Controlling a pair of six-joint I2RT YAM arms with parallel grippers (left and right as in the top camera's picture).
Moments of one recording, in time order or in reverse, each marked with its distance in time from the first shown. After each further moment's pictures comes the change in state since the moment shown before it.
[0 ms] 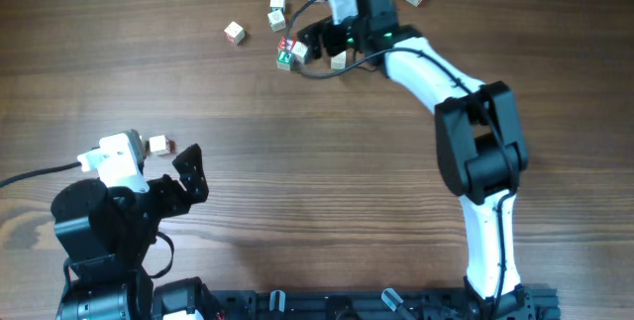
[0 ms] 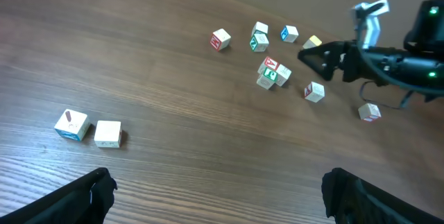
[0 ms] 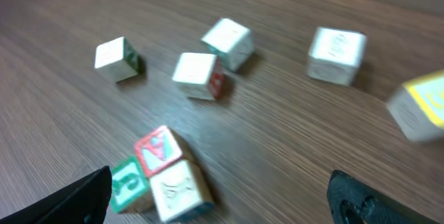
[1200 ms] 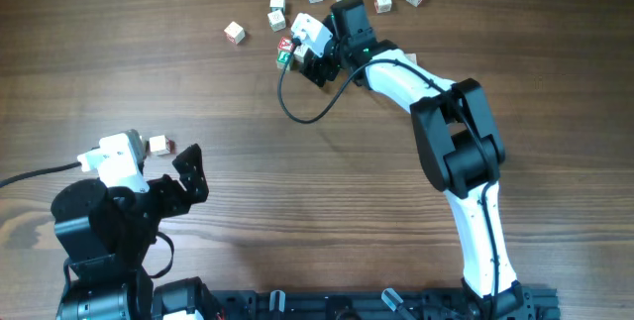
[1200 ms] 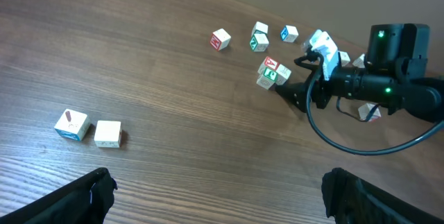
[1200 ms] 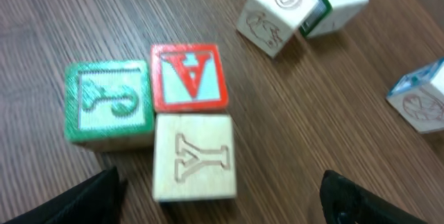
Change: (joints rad) left arm 0.000 0.000 0.000 0.000 0.000 0.000; right arm 0.046 0.101 0.002 0.002 0.047 -0.578
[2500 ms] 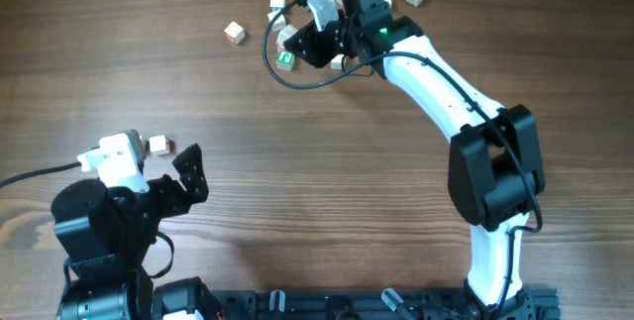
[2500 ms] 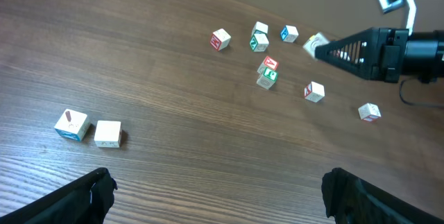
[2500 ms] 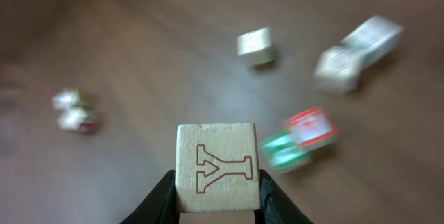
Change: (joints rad) left arm 0.000 0.000 0.000 0.000 0.000 0.000; right arm 0.014 -0.275 0.008 -0.286 -0.300 0.656
